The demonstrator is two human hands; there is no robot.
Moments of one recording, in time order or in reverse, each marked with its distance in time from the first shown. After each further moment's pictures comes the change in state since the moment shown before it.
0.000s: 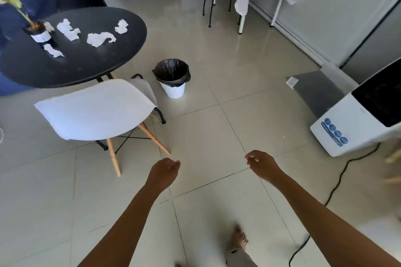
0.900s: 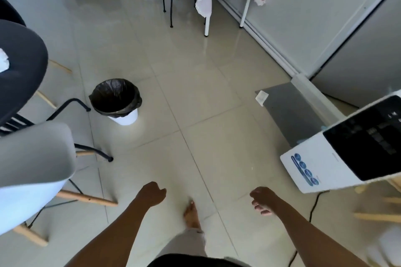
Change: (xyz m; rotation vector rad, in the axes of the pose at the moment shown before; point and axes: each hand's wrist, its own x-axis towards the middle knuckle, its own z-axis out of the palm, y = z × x) left_hand 0.297 0.218 0.117 0.409 -0.329 -0.179; right_hand 0.287 0.080 -0.198 0.016 -0.264 0.619
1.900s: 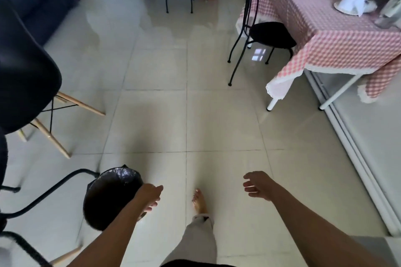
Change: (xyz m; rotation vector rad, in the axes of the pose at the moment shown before) left_hand 0.441 0.198 -0.482 -0.941 -0.005 -0.336; right_hand 0.288 -0.769 -0.241 0.079 -0.187 -0.227
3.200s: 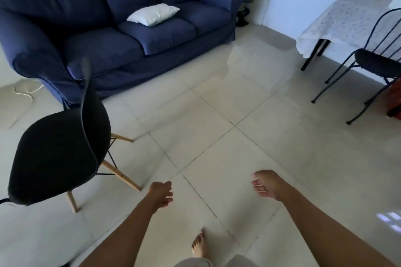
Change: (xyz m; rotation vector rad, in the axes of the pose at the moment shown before) left_hand 0.390 0.534 -0.502 -1.102 0.467 -0.207; right_hand 0.397 -0.974 0.332 -0.719 -0.367 -0.236
